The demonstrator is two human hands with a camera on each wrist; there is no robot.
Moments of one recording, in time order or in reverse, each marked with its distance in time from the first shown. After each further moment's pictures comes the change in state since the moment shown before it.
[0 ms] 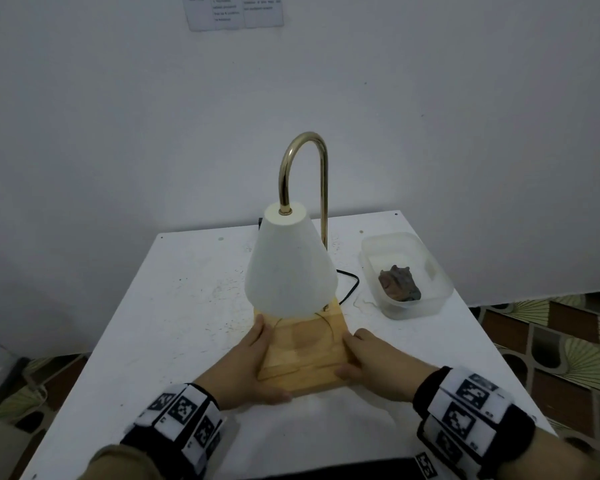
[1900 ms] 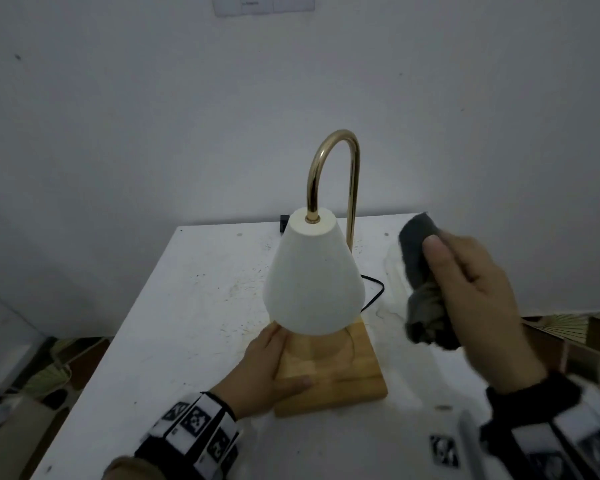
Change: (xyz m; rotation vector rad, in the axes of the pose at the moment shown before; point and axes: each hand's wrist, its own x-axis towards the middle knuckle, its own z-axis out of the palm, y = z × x) left_hand 0.018 -0.018 0.015 -0.192 0.175 0.077; right_hand -0.026 -0.018 -0.081 0.848 0.993 -0.251
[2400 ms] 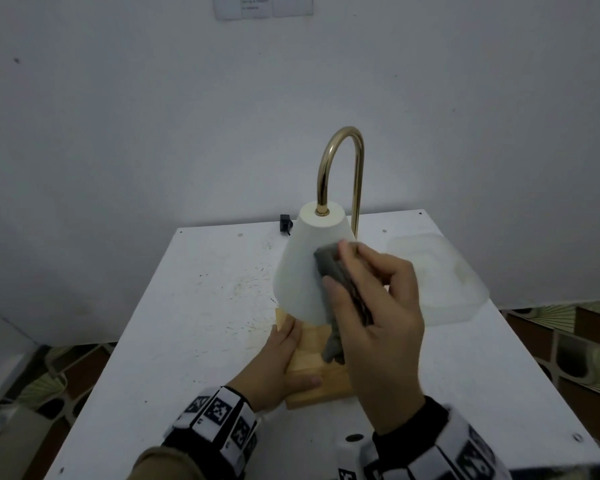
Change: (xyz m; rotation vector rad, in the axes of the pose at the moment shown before) left_hand 0.011 -0.021 0.010 0.023 -0.119 -0.026; right_hand -0.060 -0.014 0.092 -0.115 0.218 -0.378
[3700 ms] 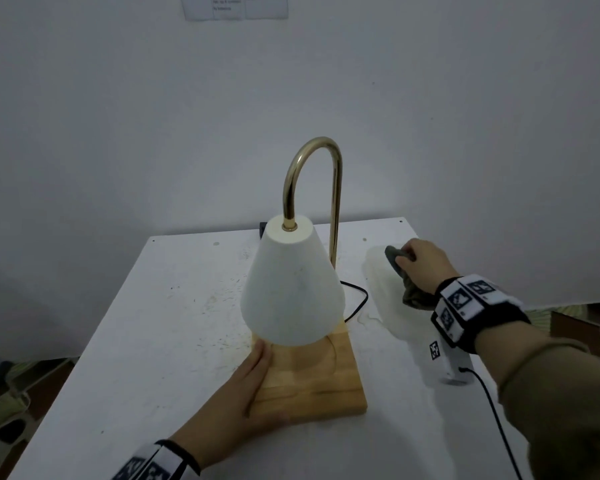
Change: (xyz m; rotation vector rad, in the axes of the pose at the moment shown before) left_hand -0.032 0.022 -0.009 0.068 0.002 0.004; right_hand 0.121 0.204 -0.056 -0.725 -0.614 0.549
